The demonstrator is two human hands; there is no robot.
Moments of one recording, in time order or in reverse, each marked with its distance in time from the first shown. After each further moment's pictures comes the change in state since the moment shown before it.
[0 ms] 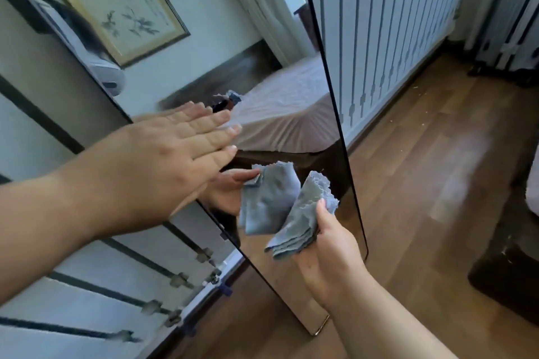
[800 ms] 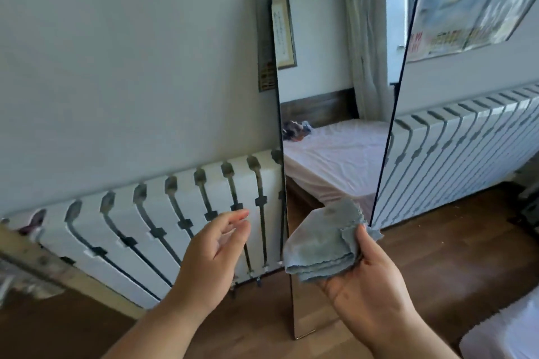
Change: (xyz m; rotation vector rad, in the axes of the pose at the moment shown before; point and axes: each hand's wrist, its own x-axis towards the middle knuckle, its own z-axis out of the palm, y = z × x) left_hand -0.152 -0.039 -0.385 -1.419 0.483 -1.525; right_hand -0.382 -0.216 0.330 -0.177 -0.287 0.279
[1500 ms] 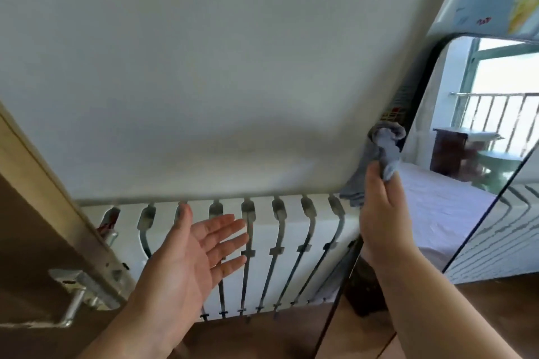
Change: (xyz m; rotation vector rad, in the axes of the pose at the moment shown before) left_hand 0.056 -0.076 -0.179 -0.989 0.122 -0.354; right_hand 0.130 0.060 0.220 -1.041 -0.011 -0.813
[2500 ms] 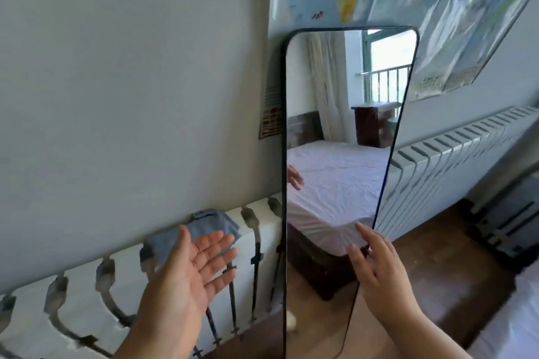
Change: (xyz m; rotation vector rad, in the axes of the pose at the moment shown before) left_hand 0.063 -0.065 0.135 0.121 -0.062 -0.107; right_hand -0.028 0.127 -0.199 -0.602 0.076 0.049
